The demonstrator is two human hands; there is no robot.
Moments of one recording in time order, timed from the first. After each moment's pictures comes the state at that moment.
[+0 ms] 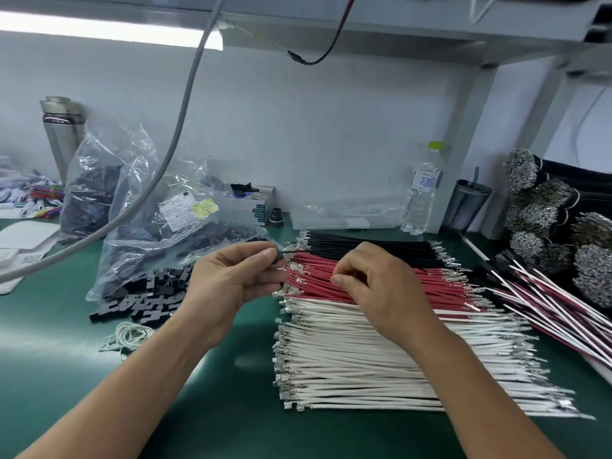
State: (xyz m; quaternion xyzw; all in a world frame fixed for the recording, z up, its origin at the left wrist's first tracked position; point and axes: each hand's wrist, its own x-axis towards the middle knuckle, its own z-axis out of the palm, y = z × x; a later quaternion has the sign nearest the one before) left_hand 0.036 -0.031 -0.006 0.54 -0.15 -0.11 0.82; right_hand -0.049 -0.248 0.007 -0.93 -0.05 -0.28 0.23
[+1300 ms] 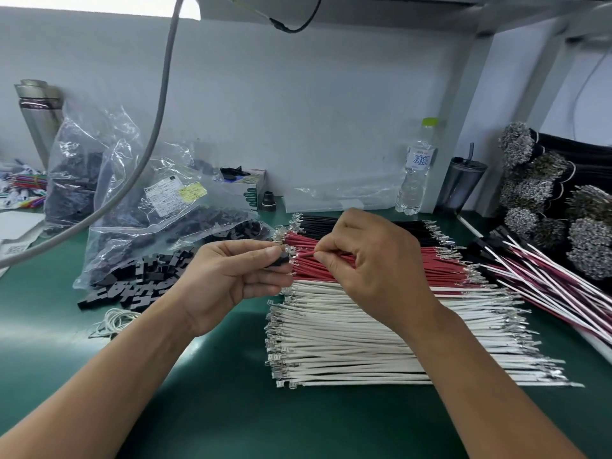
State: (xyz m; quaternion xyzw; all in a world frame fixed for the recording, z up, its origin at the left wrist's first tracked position) left_hand 0.026 -0.027 -0.001 0.55 -0.20 -0.22 0.78; right_hand -0.065 -0.231 0.023 -0.90 -0.12 -0.40 0.15
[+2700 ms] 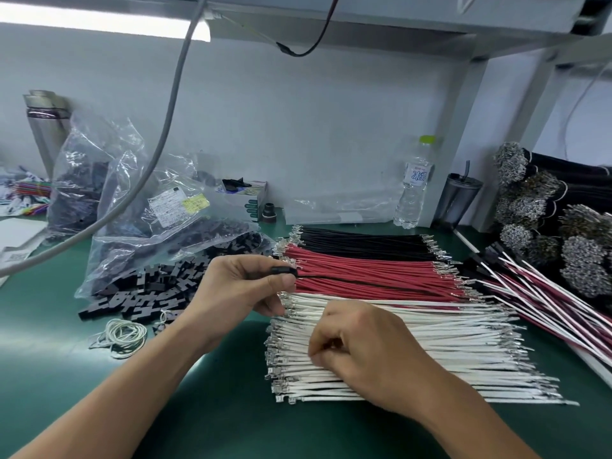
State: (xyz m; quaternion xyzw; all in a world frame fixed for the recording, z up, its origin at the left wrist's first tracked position) left_hand 0.025 -0.036 -0.017 0.66 -0.26 -0.10 0.70; right_hand -0.105 -0.217 -0.004 -0.97 -0.11 -0.13 0.16
